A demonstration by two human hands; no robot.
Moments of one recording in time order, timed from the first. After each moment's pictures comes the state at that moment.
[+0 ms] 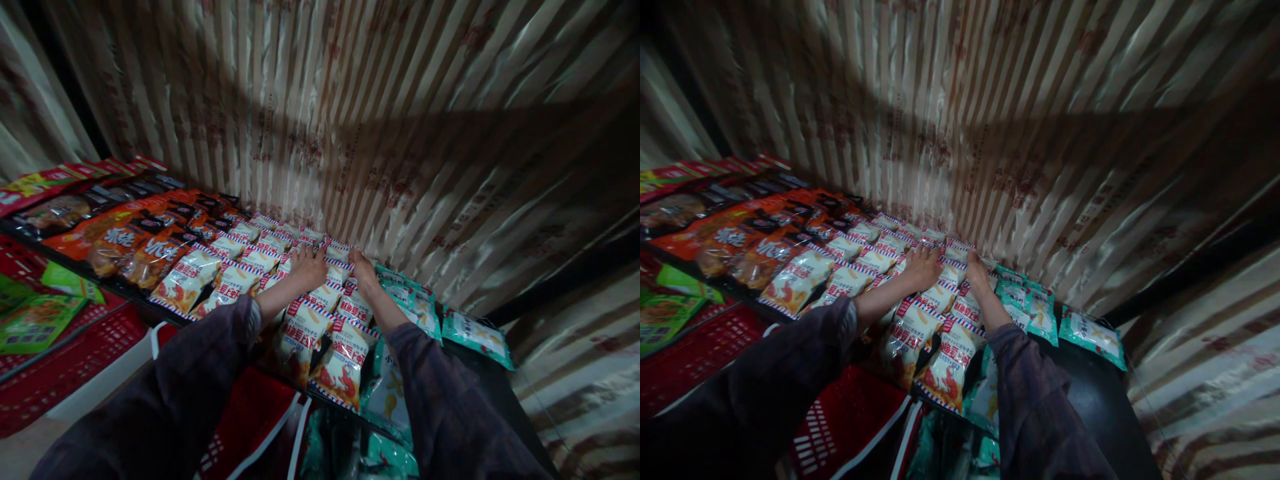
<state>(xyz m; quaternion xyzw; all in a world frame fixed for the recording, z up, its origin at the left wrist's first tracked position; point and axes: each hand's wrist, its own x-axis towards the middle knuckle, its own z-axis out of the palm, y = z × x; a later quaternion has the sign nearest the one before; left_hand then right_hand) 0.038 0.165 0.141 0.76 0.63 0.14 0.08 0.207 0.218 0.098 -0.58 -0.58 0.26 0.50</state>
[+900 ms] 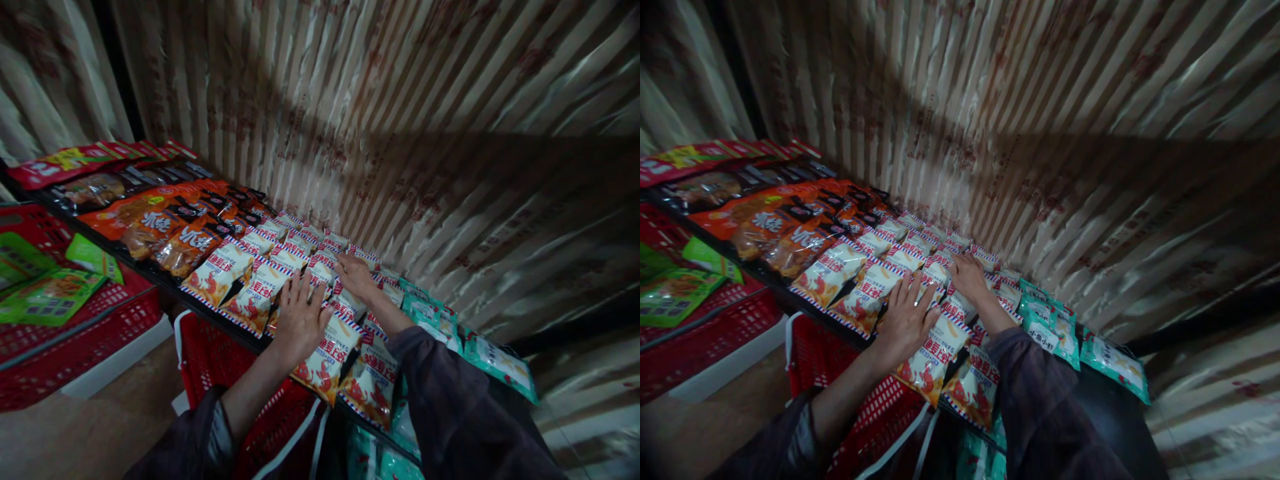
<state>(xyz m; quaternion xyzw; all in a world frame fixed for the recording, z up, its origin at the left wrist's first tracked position) -0.016 0.057 0.090 0.73 0.62 0.29 -0.01 0.131 0.195 0.124 -0.52 -0.84 0.03 0.18</state>
